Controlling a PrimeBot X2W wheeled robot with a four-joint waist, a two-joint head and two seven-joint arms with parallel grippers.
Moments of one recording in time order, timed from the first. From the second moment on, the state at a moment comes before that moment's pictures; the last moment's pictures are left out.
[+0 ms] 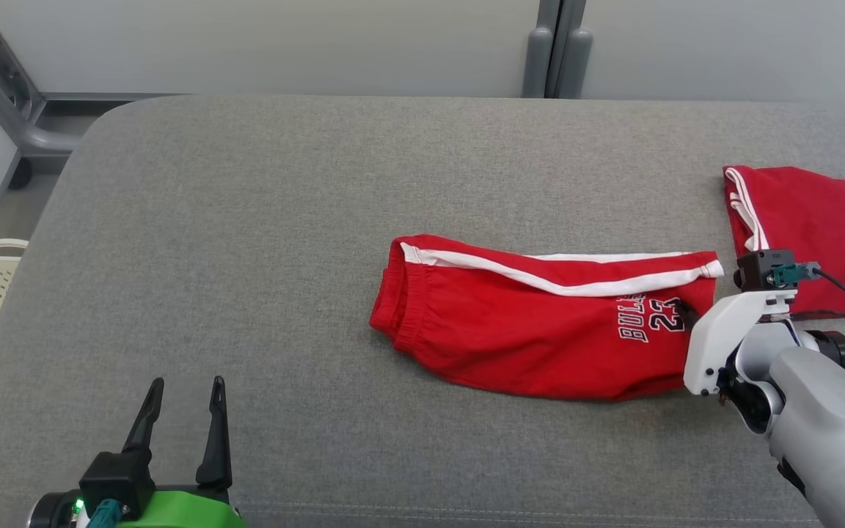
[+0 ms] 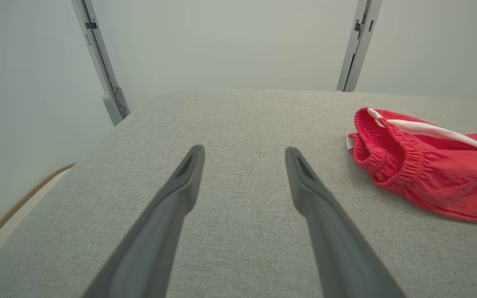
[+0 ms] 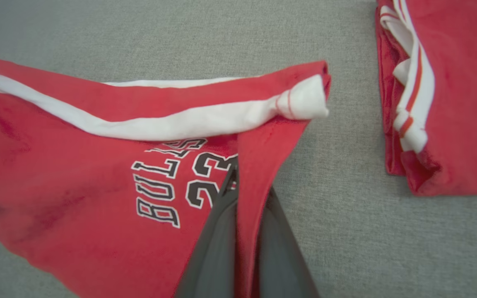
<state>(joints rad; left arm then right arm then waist) 0.03 0.07 0.01 0.22 -0.12 -0.11 -0.26 -0.66 -0.35 0.64 1.00 0.82 0.13 0.02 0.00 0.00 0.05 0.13</state>
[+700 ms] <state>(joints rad) 0.02 0.06 -0.03 0.24 -0.13 -0.11 -0.26 -0.66 -0.41 0.75 0.60 1.29 0.13 0.23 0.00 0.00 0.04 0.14</state>
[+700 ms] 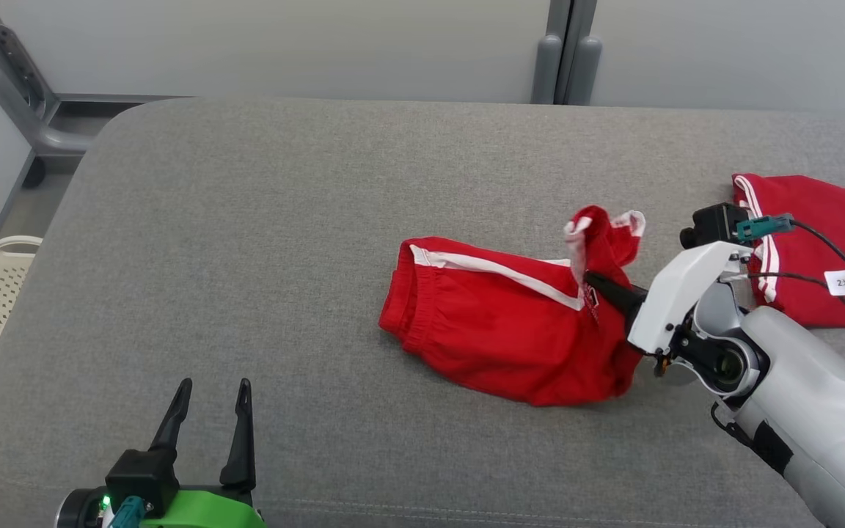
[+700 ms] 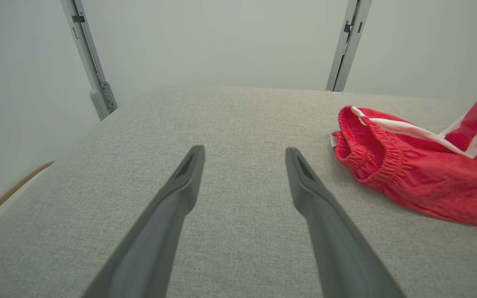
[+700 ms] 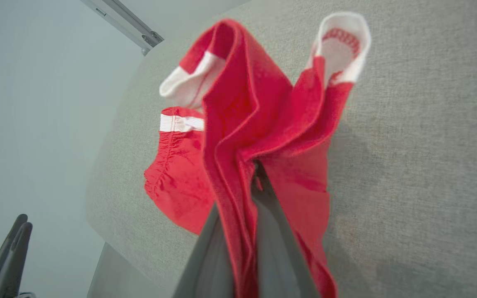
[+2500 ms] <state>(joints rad) -0.01 0.05 -0.16 0.28 -0.19 -0.08 -0.26 -0.85 -0.16 0.75 0.97 1.41 0.13 0.19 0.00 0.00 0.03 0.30</state>
